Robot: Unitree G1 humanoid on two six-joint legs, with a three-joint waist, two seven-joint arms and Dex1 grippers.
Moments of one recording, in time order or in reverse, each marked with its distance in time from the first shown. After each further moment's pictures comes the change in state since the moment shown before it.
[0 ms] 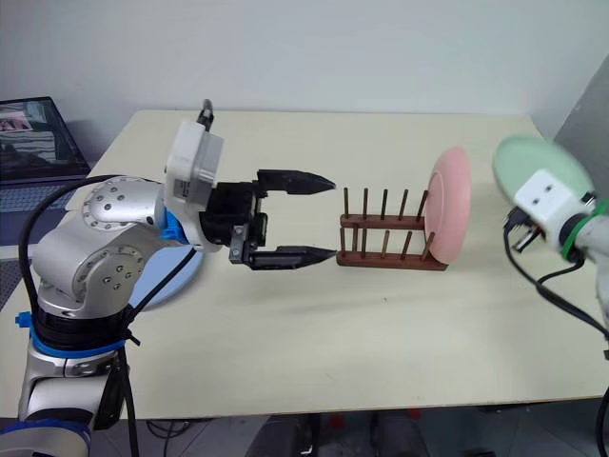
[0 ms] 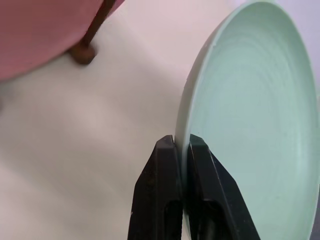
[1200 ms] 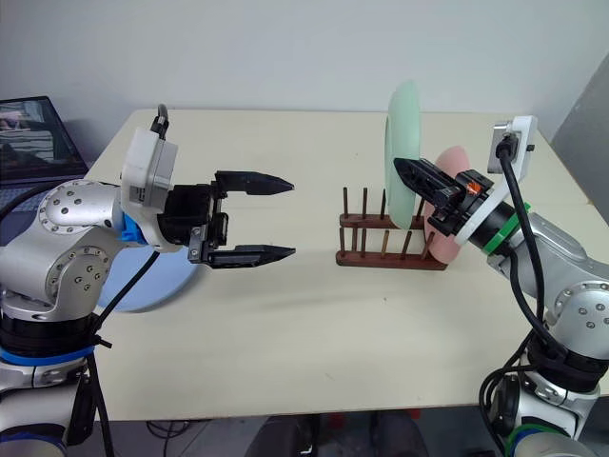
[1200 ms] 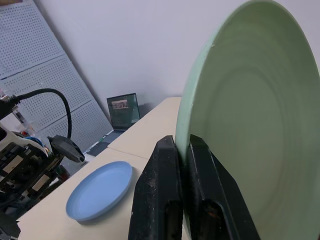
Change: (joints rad) left arm 0.079 0.095 0.060 0.065 0.029 -0.118 -0.137; right arm -0.071 0.568 -0.290 -0.429 1.312 0.640 -0.678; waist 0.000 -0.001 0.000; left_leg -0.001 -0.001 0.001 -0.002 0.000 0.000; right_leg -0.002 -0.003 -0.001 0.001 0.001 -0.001
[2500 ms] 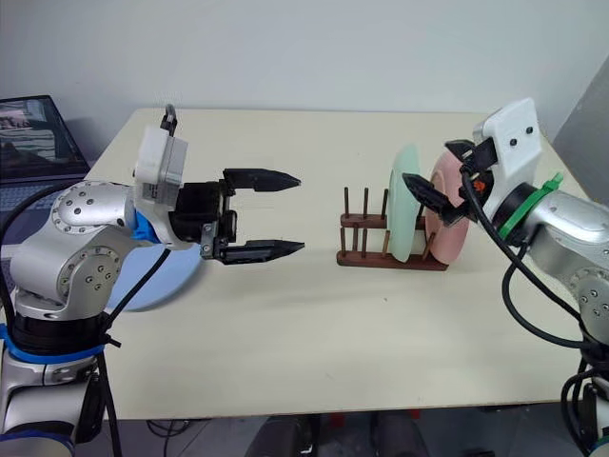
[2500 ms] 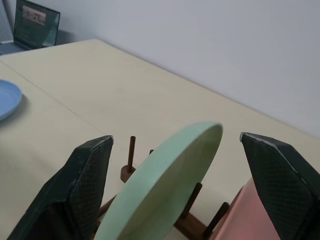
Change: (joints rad) left arm -0.012 -0.032 -0.016 -0.001 0.012 0.027 0.068; right arm 0.000 -0.462 0.301 -0.017 -0.476 -0.307 0.266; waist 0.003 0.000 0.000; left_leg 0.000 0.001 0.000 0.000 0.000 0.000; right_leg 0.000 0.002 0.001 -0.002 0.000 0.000
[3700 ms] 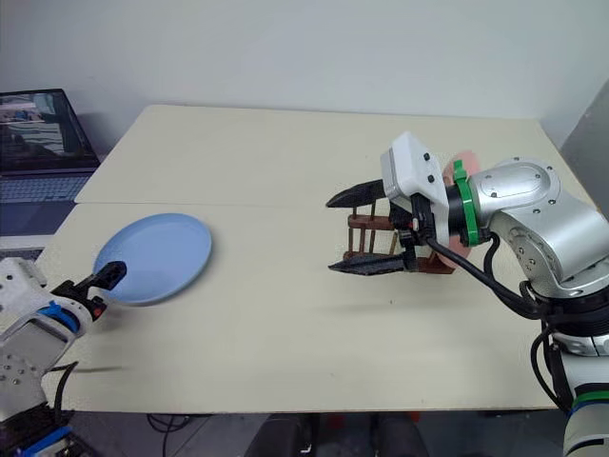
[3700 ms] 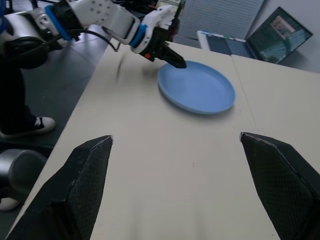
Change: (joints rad) left arm 0.429 -0.257 0.796 0.210 -0.037 0.511 1.110; right arm -0.278 0.092 0.343 0.165 -0.182 -0.189 0.871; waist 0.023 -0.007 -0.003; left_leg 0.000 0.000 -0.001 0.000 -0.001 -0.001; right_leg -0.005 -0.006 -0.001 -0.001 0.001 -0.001
